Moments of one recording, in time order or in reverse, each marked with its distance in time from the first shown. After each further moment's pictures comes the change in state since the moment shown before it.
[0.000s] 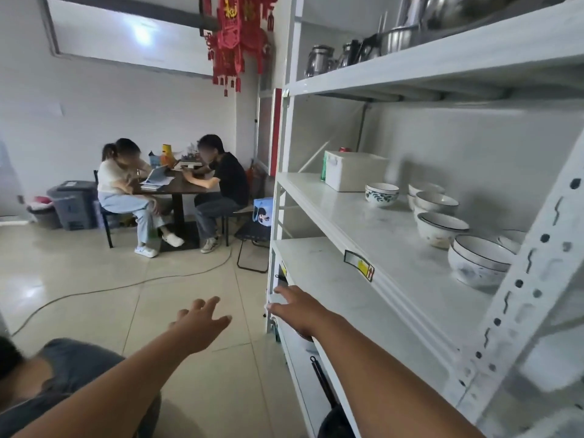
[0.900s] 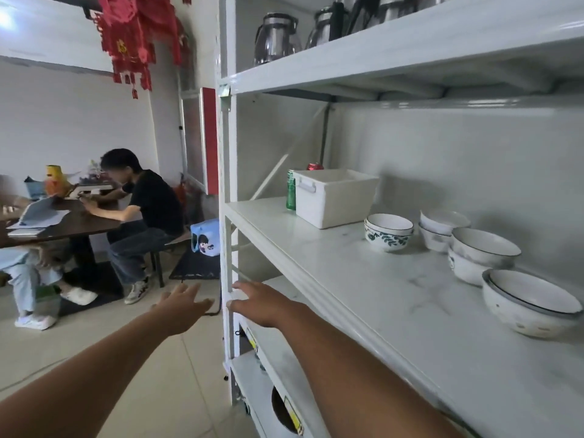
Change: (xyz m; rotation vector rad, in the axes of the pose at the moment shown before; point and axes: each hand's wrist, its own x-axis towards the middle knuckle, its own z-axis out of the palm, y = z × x) left_hand 0.435 0.084 -0.107 0.163 -0.030 0.256; right_hand 0.362 -0.011 -0.117 0.035 0.116 0.027
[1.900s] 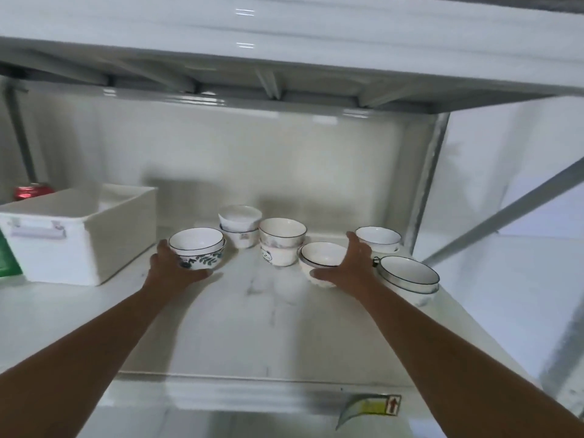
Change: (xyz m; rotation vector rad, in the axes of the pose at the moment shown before) left_hand 0.144 0.357 -0.007 -0.779 -0.172 0.758; right_hand -0.224 0.164 -0.188 -0.012 1.264 1.079
